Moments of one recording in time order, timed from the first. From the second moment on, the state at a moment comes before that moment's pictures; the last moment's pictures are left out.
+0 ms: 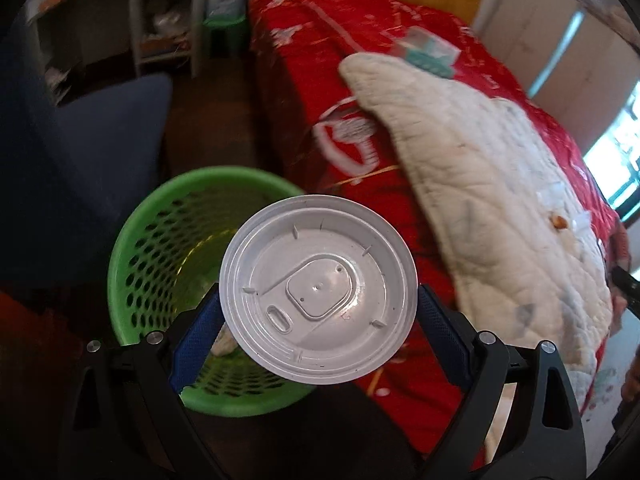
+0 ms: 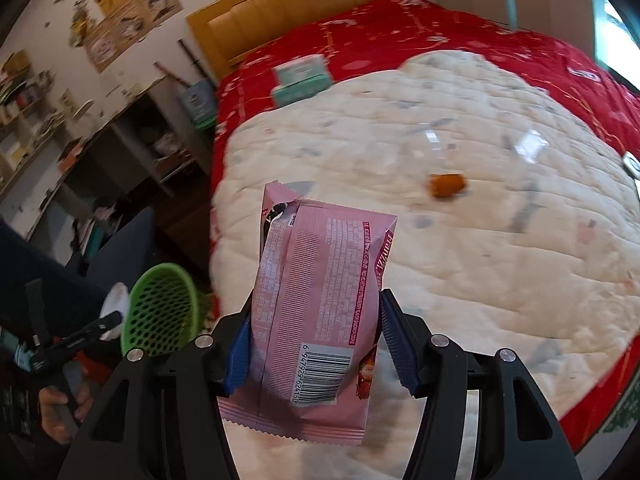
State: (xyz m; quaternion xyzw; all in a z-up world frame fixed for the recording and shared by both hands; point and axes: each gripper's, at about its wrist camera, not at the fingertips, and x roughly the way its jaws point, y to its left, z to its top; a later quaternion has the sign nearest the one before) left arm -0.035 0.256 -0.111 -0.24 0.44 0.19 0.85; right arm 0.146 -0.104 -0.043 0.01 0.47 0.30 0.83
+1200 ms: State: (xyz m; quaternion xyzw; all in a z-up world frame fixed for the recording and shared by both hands) left arm -0.138 0.311 -0.113 -0.30 0.39 0.27 0.82; right arm 0.079 0.083 -0.066 -0.07 0.50 0.47 0.72
